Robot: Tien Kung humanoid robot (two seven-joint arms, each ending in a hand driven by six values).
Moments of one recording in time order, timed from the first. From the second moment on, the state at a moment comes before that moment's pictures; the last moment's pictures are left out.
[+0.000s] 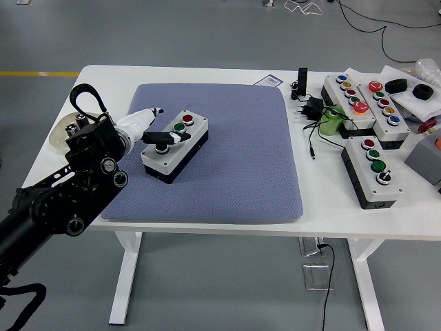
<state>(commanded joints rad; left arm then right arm) -0.78 0.13 -0.87 -1.02 1.98 -0.14 0.64 0.16 -0.12 0.60 0.18 -0.55 -0.31 -0.07</state>
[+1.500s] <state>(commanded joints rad) -0.87 0.06 -0.66 -0.79 2.00 0.12 0.49 0.15 -0.12 0.61 0.18 -0.56 -0.31 -0.07</state>
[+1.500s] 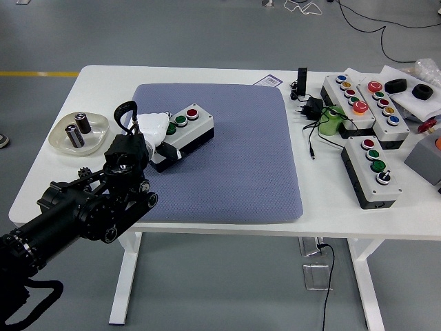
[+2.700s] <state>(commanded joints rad) -0.95 0.14 -0.48 -0.75 2.05 0.07 -0.15 0.16 -0.12 0.61 0.18 -0.57 -0.31 -0.08</state>
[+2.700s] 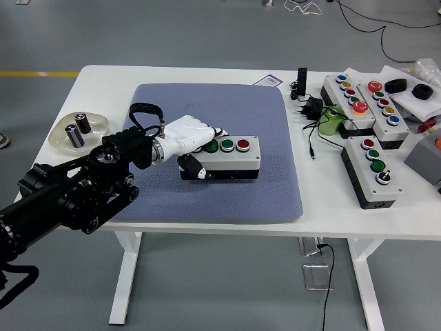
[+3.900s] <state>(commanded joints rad) -0.83 0.20 -0.83 -1.06 2.11 -0.16 -0.05 0.15 -0.12 0.61 0.18 -0.56 -0.31 -0.07</state>
